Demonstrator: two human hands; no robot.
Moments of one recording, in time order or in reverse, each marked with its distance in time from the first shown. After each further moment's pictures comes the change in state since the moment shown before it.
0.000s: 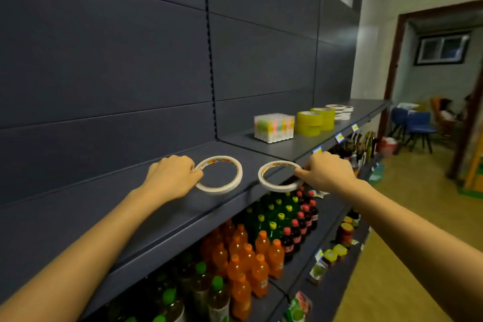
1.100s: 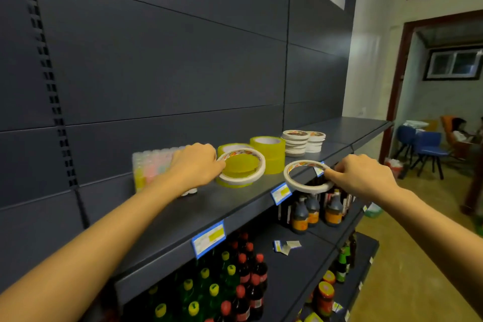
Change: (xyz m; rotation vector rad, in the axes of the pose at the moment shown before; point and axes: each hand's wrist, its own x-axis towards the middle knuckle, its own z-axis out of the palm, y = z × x) left_hand 0.356 0.326 0.113 -0.038 0.104 0.051; right_hand 0.307 0.380 0.045 -0.056 0.132 0.064
